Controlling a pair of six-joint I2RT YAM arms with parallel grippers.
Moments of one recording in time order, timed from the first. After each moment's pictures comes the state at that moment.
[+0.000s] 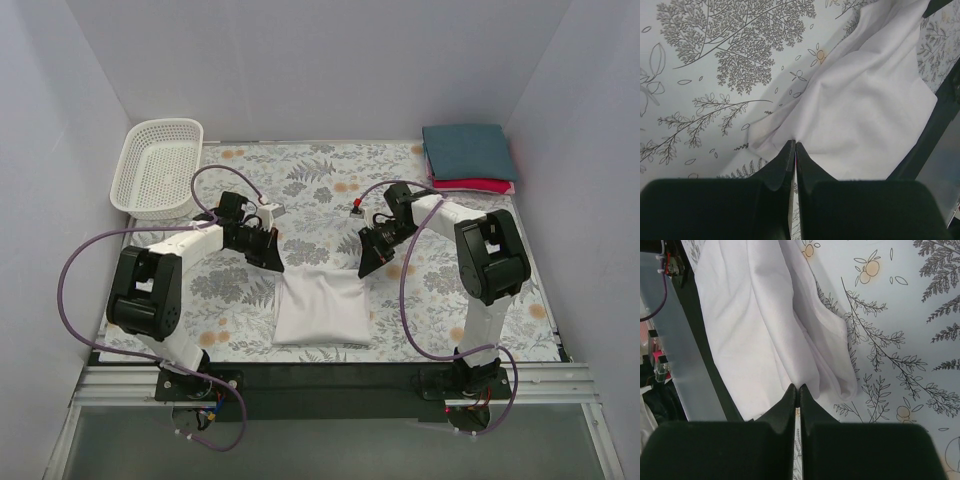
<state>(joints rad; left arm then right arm) -0.25 1.65 0.96 -0.46 0.73 0.13 0.38 1.92 1.26 -0.82 -0.91 -0.38</state>
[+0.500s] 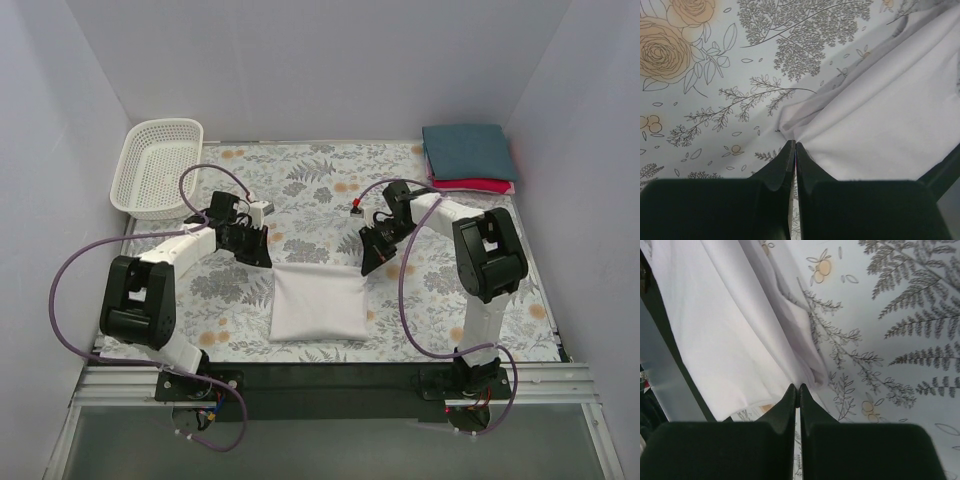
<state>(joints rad) -0.21 1.57 0.94 -0.48 0.56 0.10 0.38 1.93 1.28 -0.81 -0.80 -0.36</state>
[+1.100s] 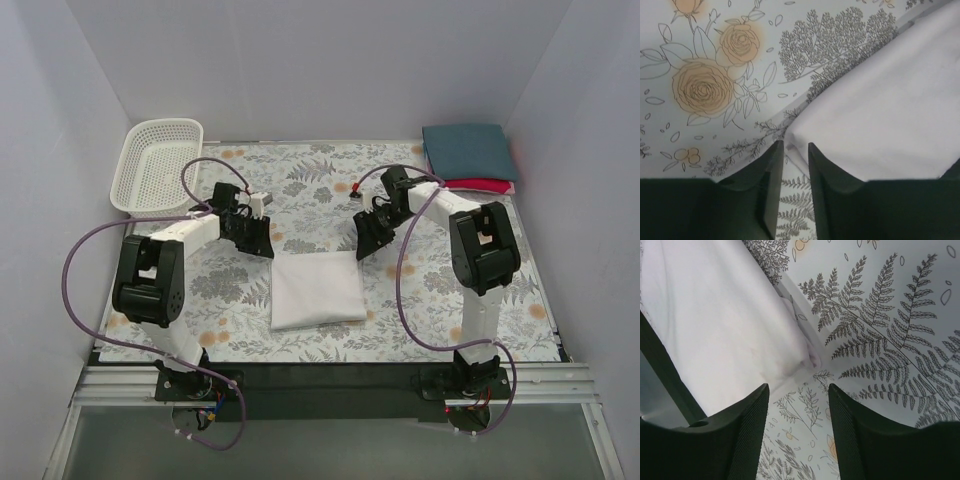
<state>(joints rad) -0.19 1.74 1.05 -0.42 0.54 0.08 0.37 2.02 1.44 -0.79 -0.71 -0.28</state>
